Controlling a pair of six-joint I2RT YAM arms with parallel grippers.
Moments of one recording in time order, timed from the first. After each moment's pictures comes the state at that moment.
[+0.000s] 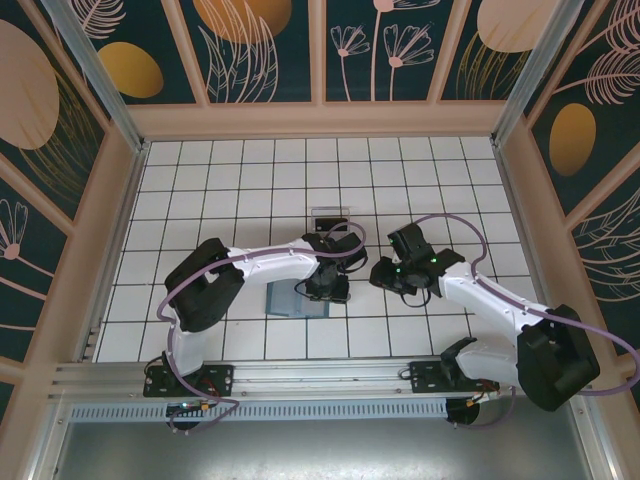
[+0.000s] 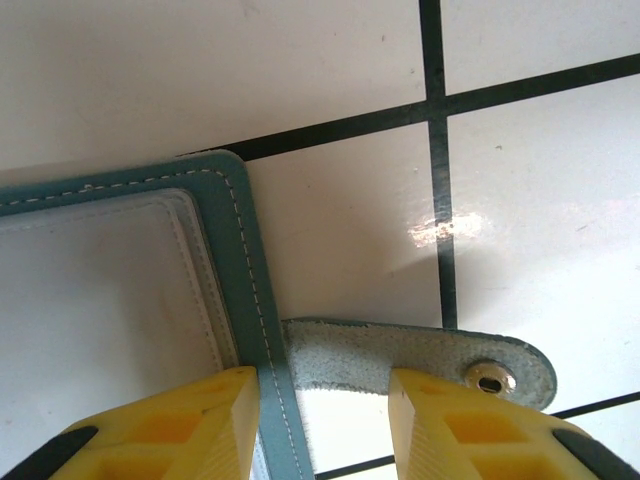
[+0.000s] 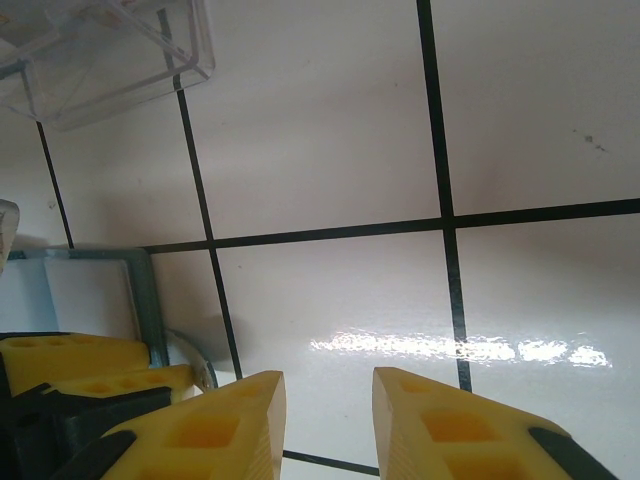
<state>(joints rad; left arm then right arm) -1.01 1.97 1.34 -0.81 0.09 -0.86 0.56 1.19 0.66 -0.55 -0.18 0.76</state>
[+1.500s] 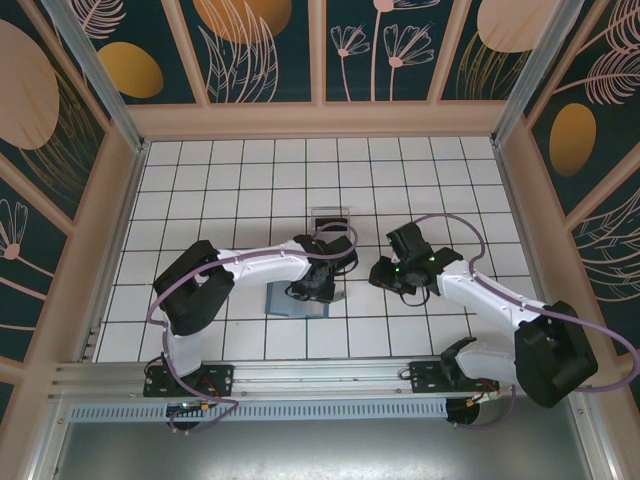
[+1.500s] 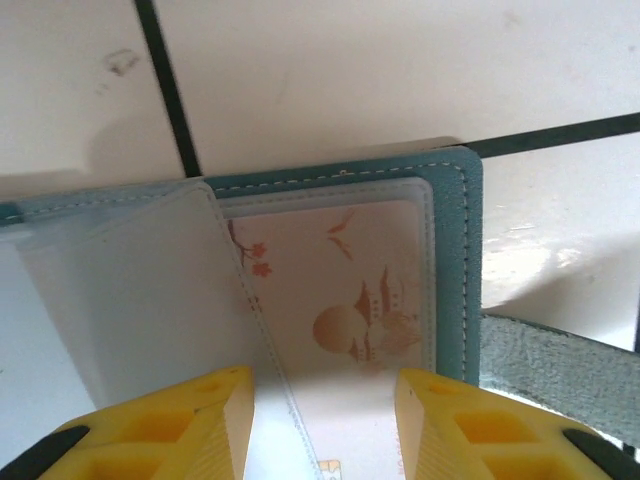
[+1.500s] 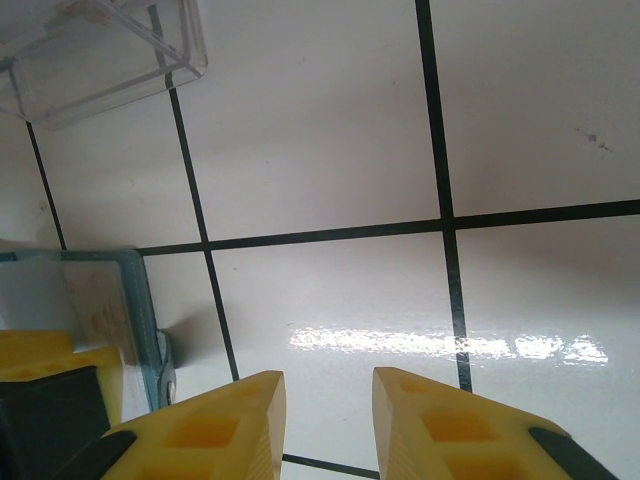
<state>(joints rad) -0.99 1.90 1.28 -0.88 -0.07 -0.85 0.56 1.21 0.66 -0.55 -0.19 0.76</state>
